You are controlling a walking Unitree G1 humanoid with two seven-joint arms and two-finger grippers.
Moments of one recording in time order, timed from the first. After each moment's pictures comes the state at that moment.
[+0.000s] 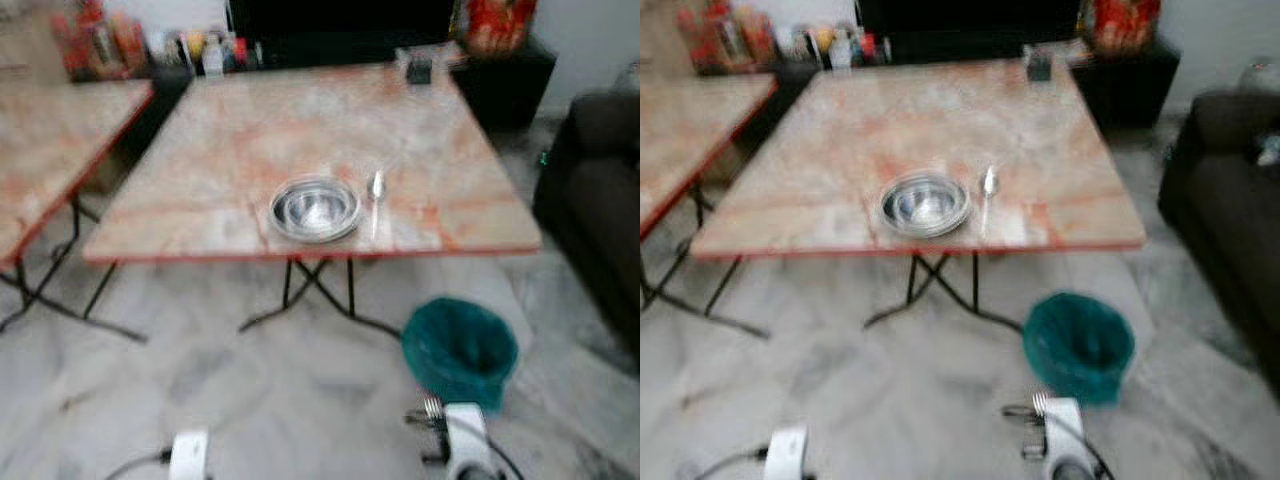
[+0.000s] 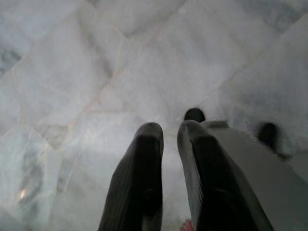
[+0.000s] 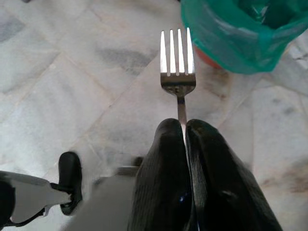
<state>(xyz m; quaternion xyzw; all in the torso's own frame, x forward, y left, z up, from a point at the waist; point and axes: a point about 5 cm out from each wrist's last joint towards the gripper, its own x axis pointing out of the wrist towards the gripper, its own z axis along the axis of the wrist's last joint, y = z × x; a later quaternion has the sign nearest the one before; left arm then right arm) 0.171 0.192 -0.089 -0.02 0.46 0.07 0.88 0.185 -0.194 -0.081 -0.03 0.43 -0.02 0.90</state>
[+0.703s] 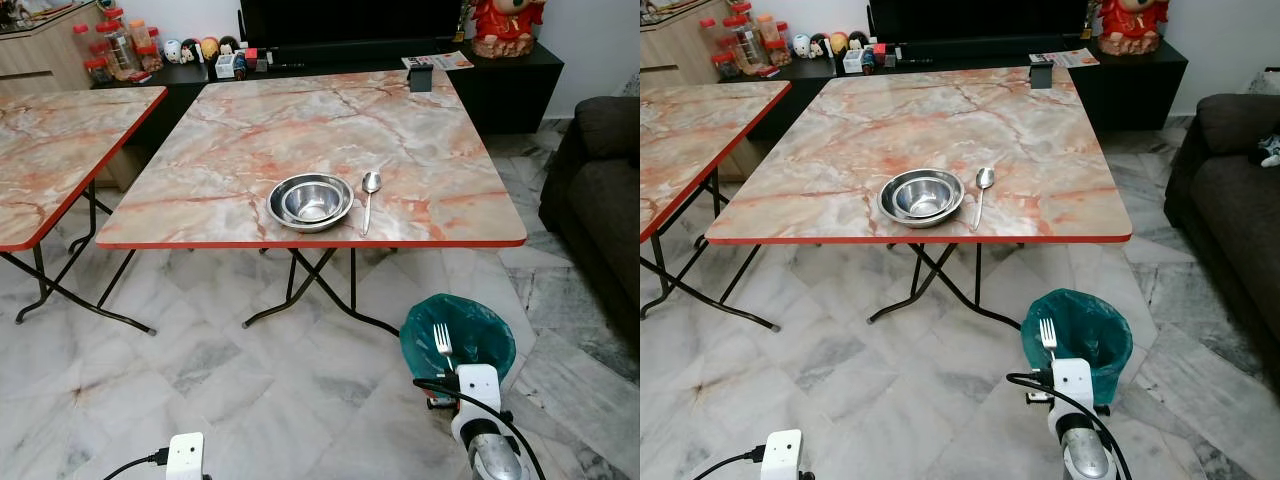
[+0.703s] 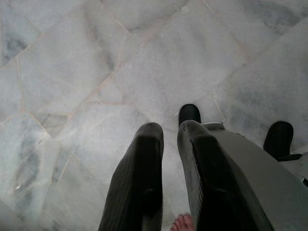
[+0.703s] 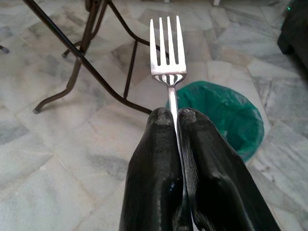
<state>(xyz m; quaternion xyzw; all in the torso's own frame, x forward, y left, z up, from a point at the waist) 0.170 0.195 -0.088 -0.02 0.46 0.08 0.89 0.229 -0.200 -0.030 -0.06 0.18 -0.02 0.98</state>
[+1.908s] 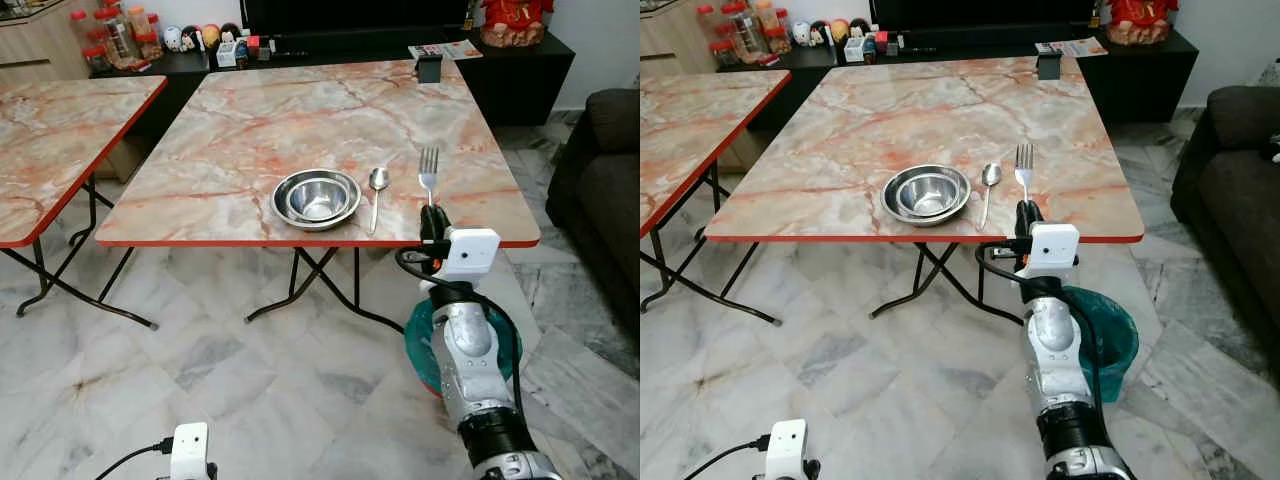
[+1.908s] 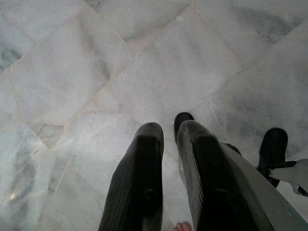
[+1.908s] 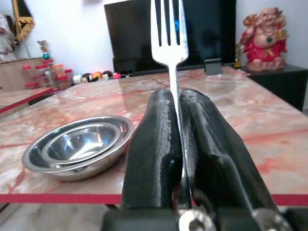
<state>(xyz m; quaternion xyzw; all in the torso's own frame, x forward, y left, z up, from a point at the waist) 0.181 0.191 -0.084 -0.03 0.44 0.07 0.89 0.331 -0.139 0.133 0.02 -0.14 0.03 0.99</state>
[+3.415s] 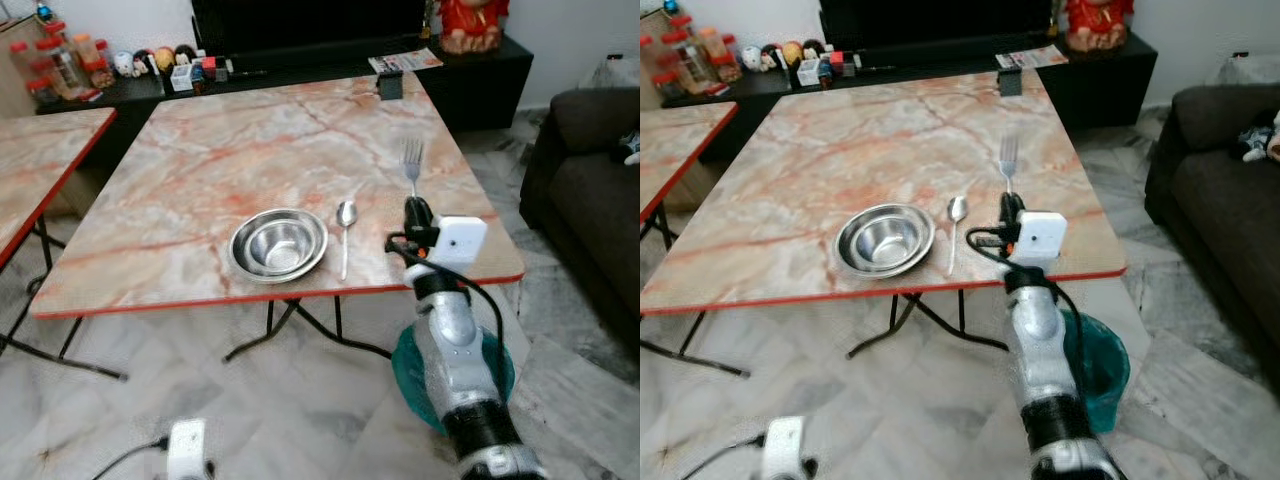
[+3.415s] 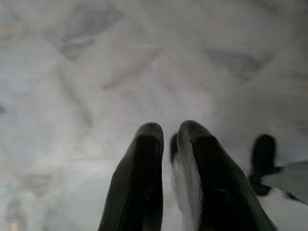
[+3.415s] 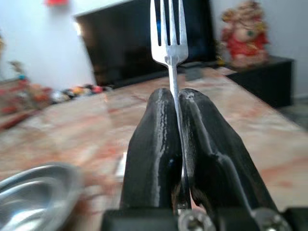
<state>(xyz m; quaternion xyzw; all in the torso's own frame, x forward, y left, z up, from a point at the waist) 0.181 0.180 -0.085 -0.04 0.44 0.06 0.89 0.335 -0.136 0.139 0.05 -0.13 0.02 0.99</state>
